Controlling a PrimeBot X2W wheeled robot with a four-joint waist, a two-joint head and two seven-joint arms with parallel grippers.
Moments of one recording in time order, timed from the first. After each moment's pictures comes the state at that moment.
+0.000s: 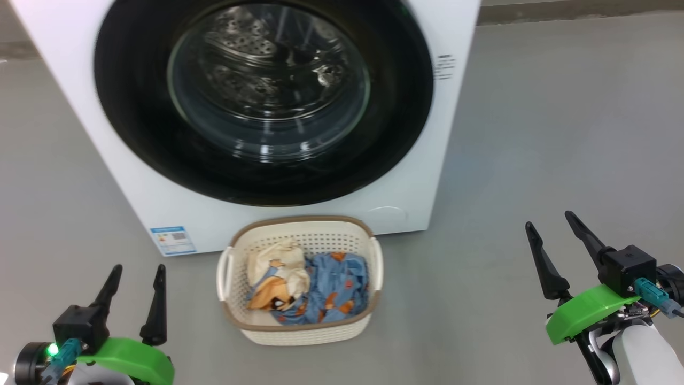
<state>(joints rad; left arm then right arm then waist) -0.17 0.11 0.04 0.37 -0.13 -0.13 -0.26 -0.25 -0.23 0.03 0.35 0.13 0.13 -0.25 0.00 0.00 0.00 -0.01</state>
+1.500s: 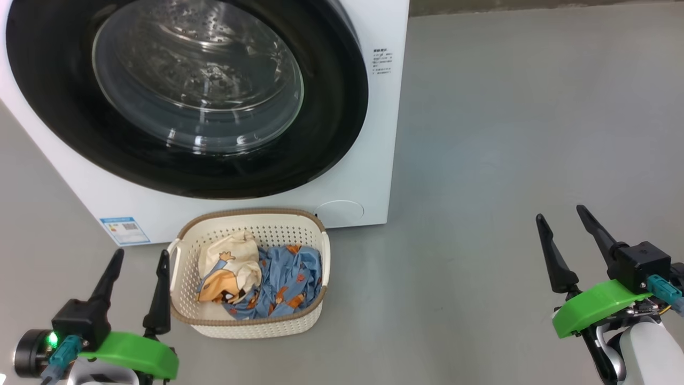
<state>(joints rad) -0.16 0.10 0.04 0.28 -0.11 -0.13 -0.26 -0.25 -0.22 -0.01 0.33 0.14 0.13 -0.25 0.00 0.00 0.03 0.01</state>
